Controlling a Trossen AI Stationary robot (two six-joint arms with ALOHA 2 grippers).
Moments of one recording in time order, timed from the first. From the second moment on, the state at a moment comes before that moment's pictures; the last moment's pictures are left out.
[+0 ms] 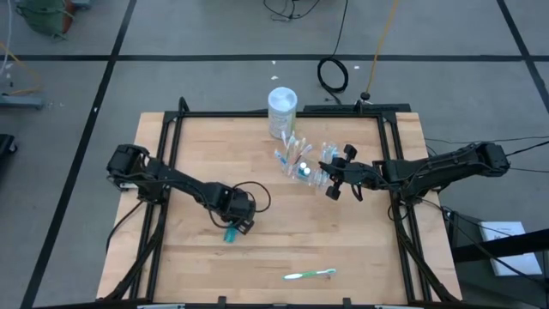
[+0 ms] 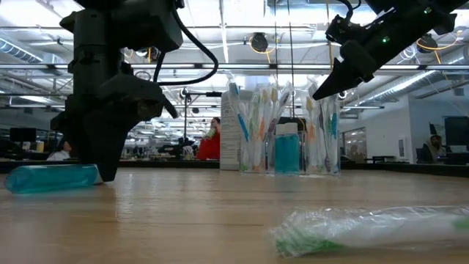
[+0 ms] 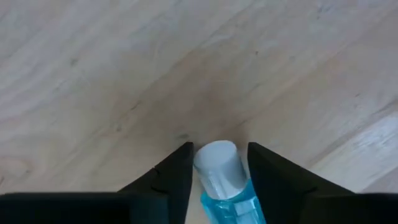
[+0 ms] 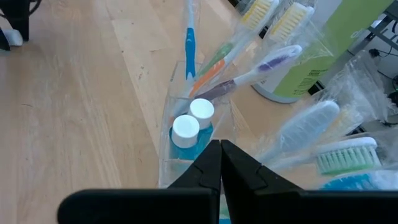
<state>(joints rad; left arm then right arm) -0.24 1.73 0.93 -0.59 0.06 -1.15 0.06 1.07 0.59 -0.15 0.49 0.15</state>
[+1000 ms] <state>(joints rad) -0.04 1.62 0.94 0.52 -0.03 -0.19 0.06 1.07 0.59 -0.09 0.49 0.11</state>
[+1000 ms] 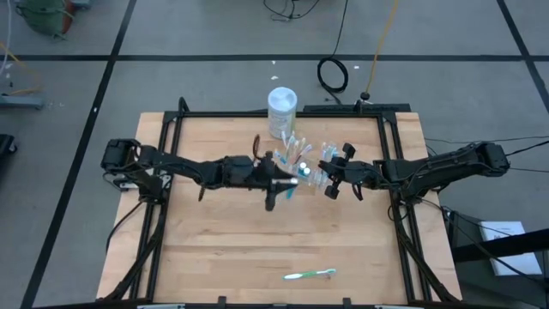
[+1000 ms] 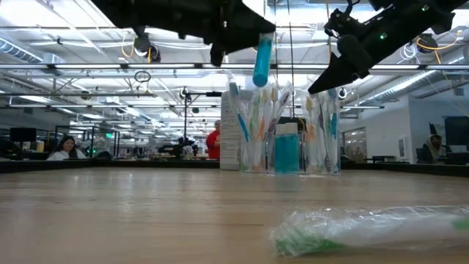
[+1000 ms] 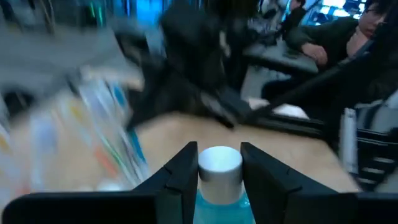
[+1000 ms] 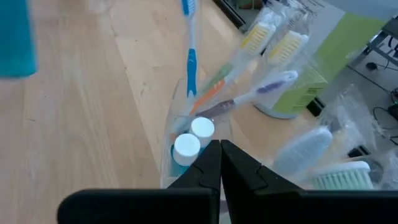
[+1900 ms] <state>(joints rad) 0.06 2.06 1.18 0.97 -0.35 0.20 0.06 1.07 0.59 -0.05 0.50 0.06</state>
